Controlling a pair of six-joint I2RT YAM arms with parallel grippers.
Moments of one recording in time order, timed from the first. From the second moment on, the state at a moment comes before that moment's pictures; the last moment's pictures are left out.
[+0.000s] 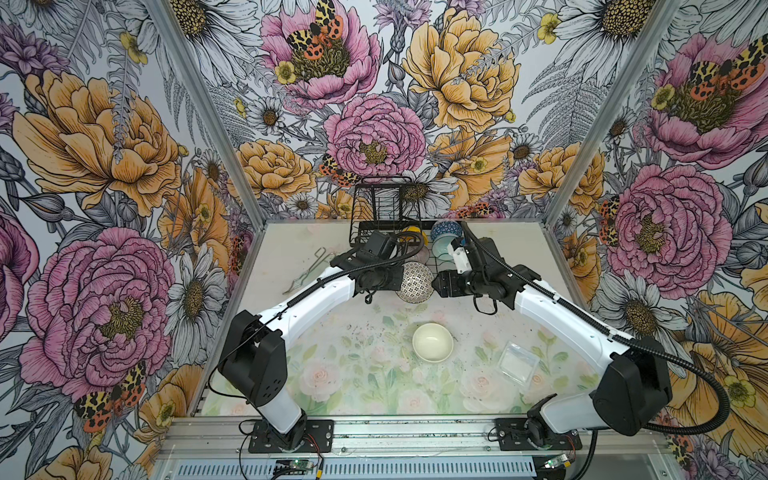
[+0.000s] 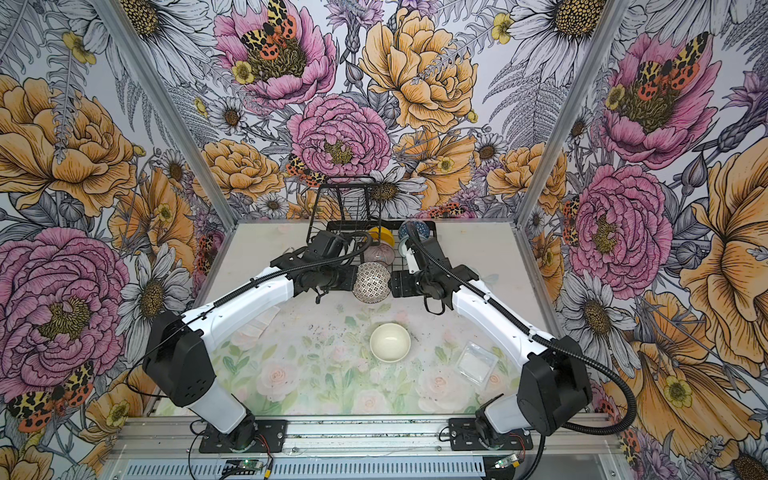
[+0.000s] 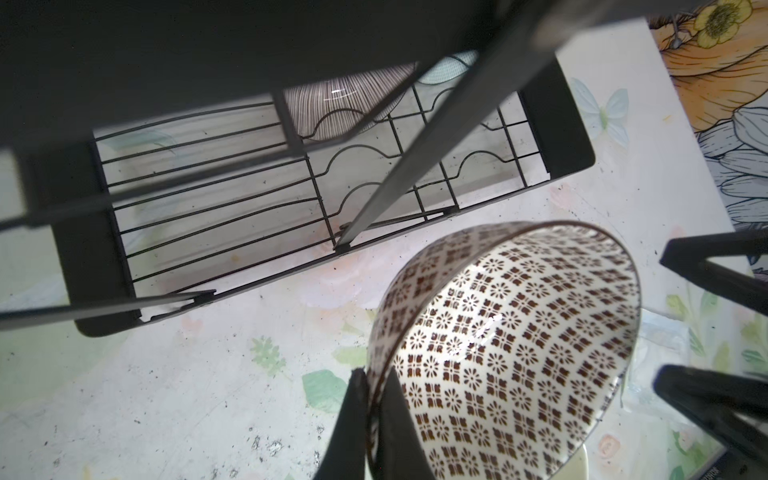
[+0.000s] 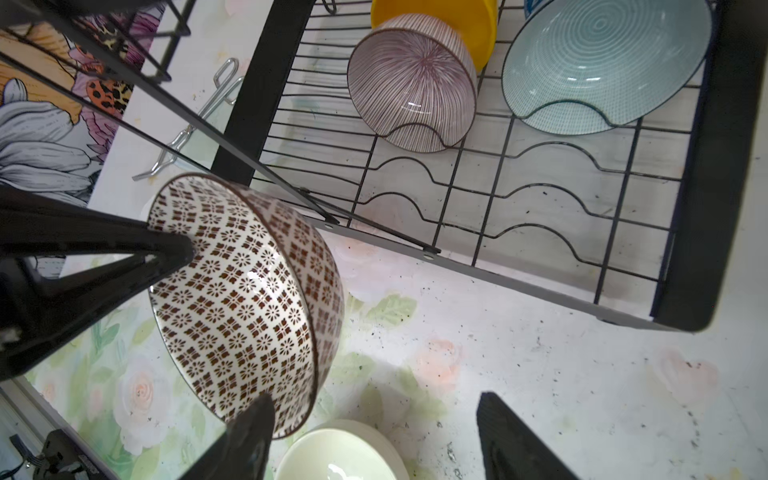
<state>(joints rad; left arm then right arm) -0.63 1.64 1.39 -0.62 0.03 -0.35 0.49 1.45 1.17 -0.59 -0.18 0.33</state>
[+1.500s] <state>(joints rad) -0.61 1.49 1.32 -0.53 0.08 -0.34 0.46 1.44 1.16 -0.55 -0.11 0.30</state>
